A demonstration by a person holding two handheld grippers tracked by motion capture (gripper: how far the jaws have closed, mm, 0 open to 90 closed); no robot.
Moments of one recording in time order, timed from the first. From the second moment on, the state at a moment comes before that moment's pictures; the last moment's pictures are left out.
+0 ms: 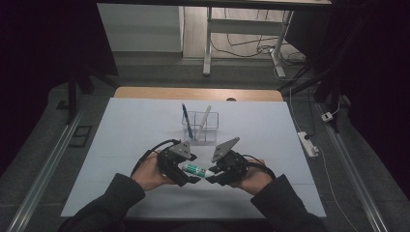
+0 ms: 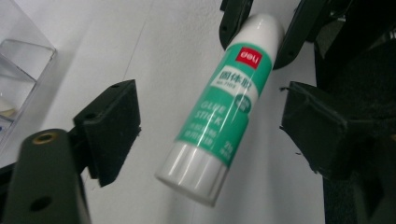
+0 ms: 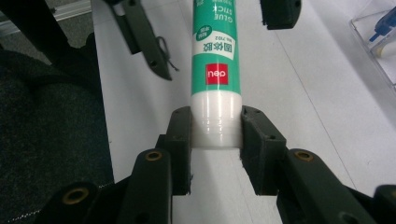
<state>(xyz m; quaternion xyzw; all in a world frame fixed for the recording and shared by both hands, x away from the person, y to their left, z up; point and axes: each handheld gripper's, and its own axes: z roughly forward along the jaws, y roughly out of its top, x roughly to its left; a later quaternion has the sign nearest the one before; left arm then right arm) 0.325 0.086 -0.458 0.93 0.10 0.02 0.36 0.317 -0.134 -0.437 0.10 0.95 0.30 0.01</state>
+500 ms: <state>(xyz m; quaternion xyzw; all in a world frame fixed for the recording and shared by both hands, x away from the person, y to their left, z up) 0.324 0.104 -0.461 0.94 0.06 0.01 0.34 0.316 -0.133 -0.439 0.08 0.95 0.28 0.01</state>
